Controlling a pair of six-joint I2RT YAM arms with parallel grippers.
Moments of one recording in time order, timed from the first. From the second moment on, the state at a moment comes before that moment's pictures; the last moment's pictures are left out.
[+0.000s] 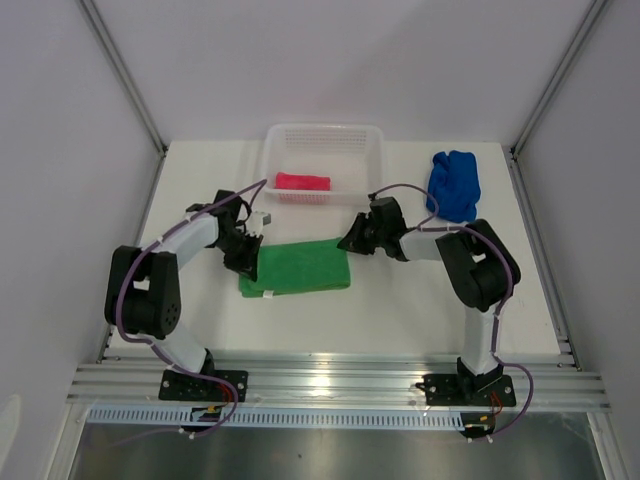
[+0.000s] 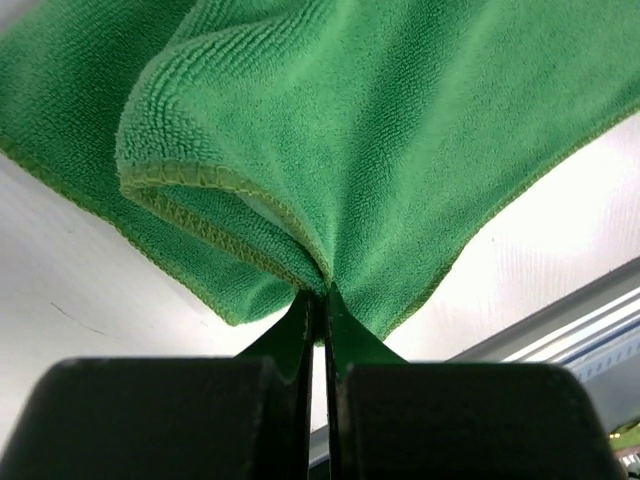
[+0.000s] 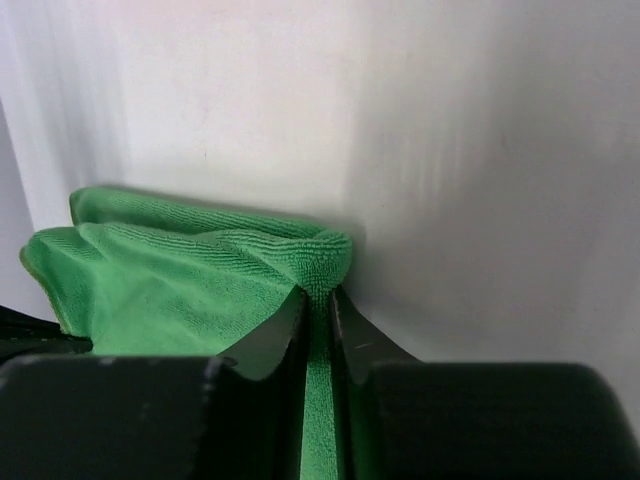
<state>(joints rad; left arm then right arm) -0.17 1.64 1.05 -0.81 0.34 0.15 0.50 1.98 1.05 0.22 -0.30 0.78</state>
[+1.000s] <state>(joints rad) 0.04 1.74 1.05 -0.91 0.32 0.32 0.54 1.92 1.03 0.18 -0.29 0.71</state>
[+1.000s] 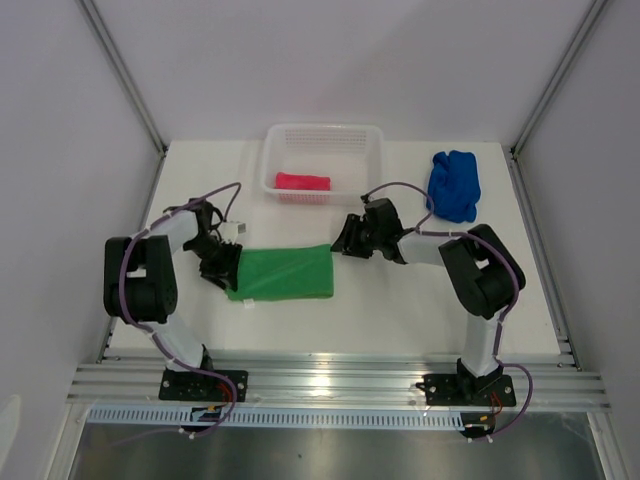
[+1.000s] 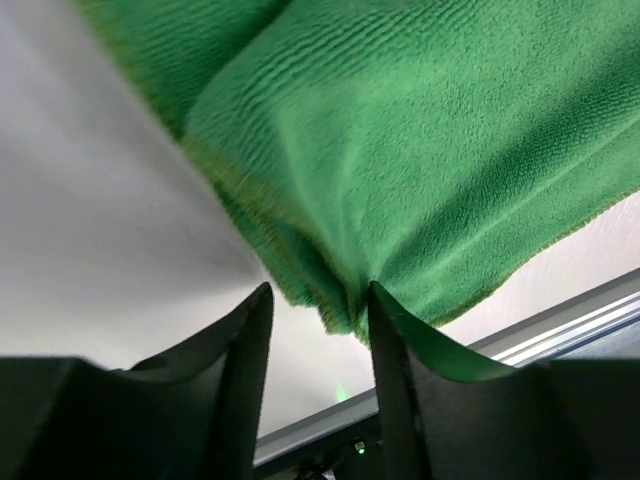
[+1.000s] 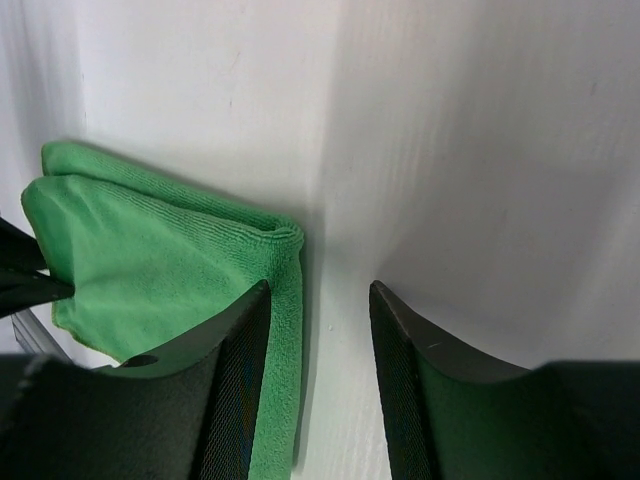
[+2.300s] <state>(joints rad) 0.07 1.91 1.34 -0.92 0.43 0.31 0.69 1.76 0.82 0.16 -0.39 0.67</state>
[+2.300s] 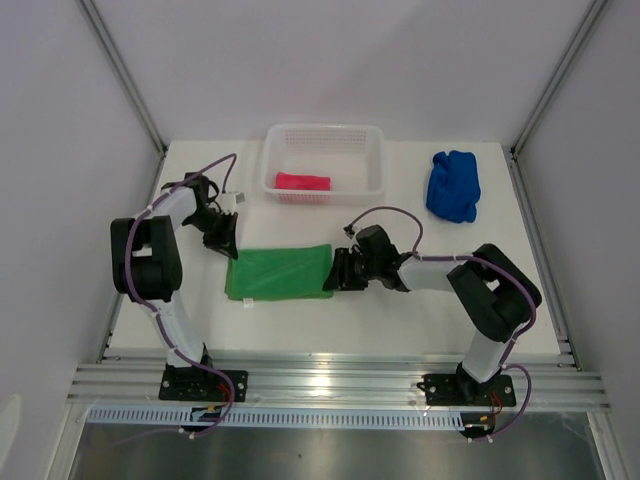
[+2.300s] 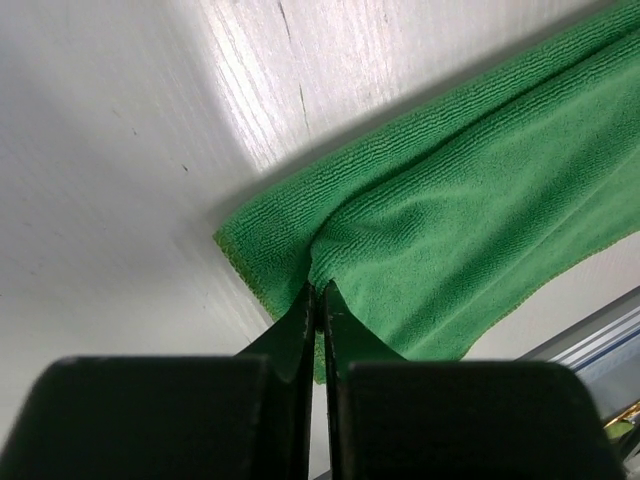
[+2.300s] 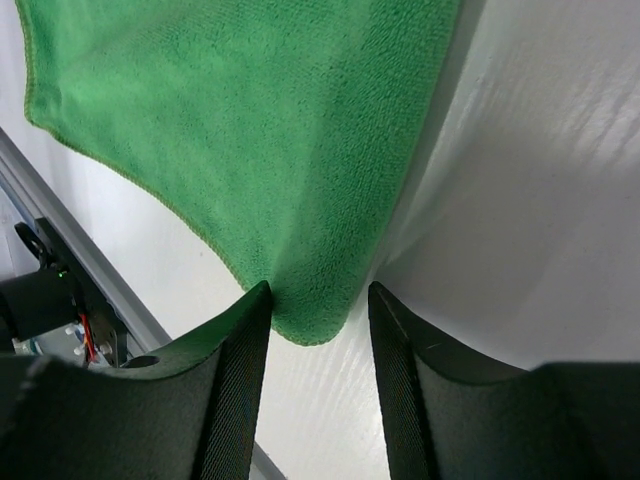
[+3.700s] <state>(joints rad) 0.02 1.67 1.23 -0.93 0.36 0.37 0.54 1.92 1.04 0.11 -0.41 0.66</state>
